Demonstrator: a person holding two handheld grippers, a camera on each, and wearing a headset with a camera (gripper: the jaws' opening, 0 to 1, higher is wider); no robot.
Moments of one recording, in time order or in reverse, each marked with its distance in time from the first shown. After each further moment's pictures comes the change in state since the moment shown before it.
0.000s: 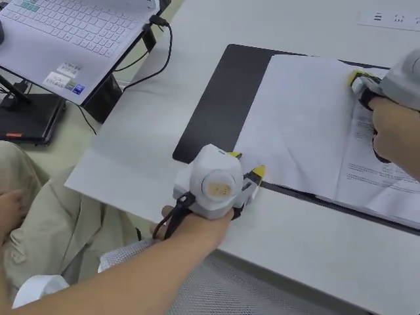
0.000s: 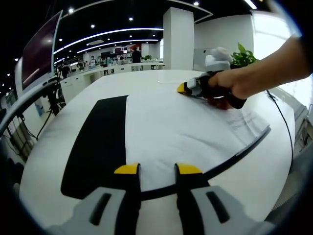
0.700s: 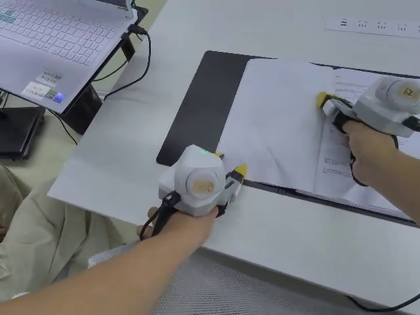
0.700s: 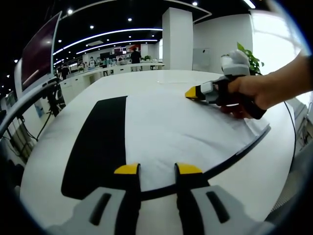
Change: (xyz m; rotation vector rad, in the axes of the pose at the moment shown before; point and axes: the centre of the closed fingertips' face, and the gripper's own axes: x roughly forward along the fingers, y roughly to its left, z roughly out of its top) left arm -0.002 0.001 -0.001 0.009 -0.003 -0.002; right arm -0.064 0.035 -0.029 0.050 0.018 0.071
